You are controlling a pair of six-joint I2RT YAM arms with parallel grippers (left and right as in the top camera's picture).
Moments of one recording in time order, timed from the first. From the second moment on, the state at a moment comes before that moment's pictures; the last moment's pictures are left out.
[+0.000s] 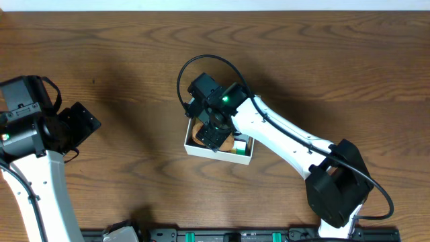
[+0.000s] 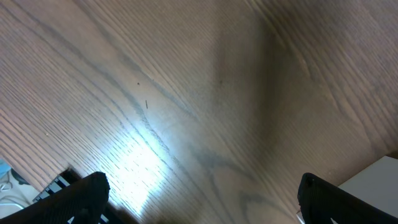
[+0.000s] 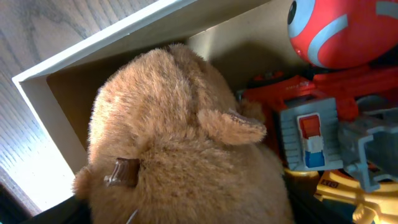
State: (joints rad) left arm 0.38 1.23 1.36 -1.32 -0.08 -0.40; right arm 0.79 1.94 1.58 -1.02 -0.10 -0.13
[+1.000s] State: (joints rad) left arm 0.38 1.23 1.36 -1.32 -0.08 -0.40; right arm 0.79 1.83 1.74 -1.14 -0.10 -0.18
